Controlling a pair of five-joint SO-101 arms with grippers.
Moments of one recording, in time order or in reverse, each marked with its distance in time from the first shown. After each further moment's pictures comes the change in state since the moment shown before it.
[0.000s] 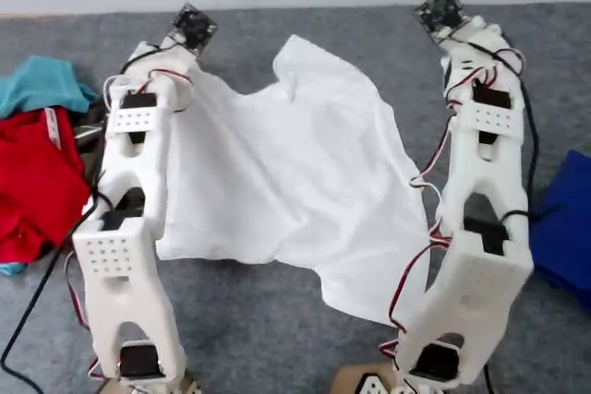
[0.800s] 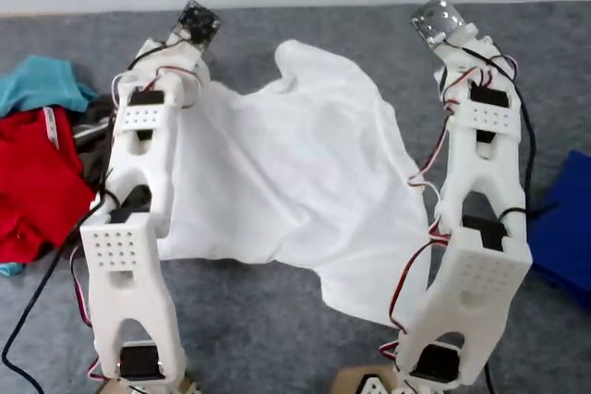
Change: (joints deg) left arm 1.1 2.6 -4.7 -0.2 5.6; right arm -0.8 0.9 -0.4 8.4 0.0
